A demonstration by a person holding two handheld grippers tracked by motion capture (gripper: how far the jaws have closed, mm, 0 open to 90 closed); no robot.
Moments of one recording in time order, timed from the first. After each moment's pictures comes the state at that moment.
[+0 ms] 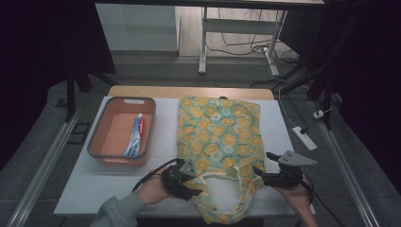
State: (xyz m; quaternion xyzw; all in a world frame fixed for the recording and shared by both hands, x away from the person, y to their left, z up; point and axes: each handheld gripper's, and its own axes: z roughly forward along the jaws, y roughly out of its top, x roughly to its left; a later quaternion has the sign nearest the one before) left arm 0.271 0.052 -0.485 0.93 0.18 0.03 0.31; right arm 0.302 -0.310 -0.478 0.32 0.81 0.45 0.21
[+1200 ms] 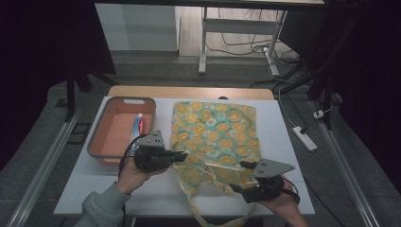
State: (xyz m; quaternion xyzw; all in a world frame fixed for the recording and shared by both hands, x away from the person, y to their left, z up) left arm 0.285 0.125 -0.420 0.83 0.26 0.04 0.50; right arm 0.257 -0.230 -0.437 0.17 0.87 0.44 0.15
